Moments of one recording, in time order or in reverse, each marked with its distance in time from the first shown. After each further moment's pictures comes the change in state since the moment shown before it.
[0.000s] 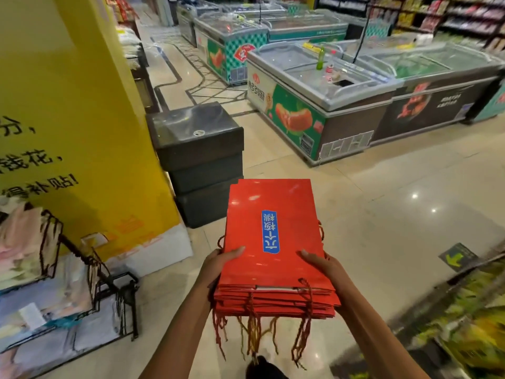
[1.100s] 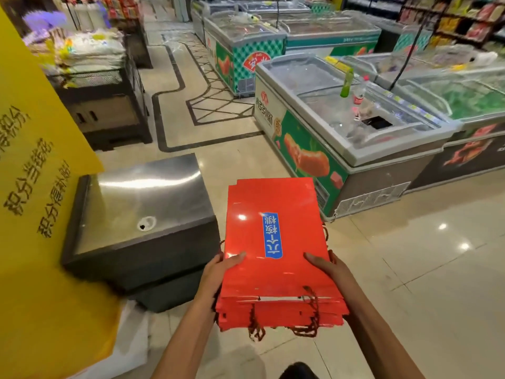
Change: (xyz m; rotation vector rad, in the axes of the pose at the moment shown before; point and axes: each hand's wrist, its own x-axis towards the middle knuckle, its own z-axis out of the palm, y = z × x) left_hand 0.580 0.353 0.152 -0.105 0.128 0.030; right_hand 0.606 -0.400 -0.044 -0.163 -0.003 -0.039
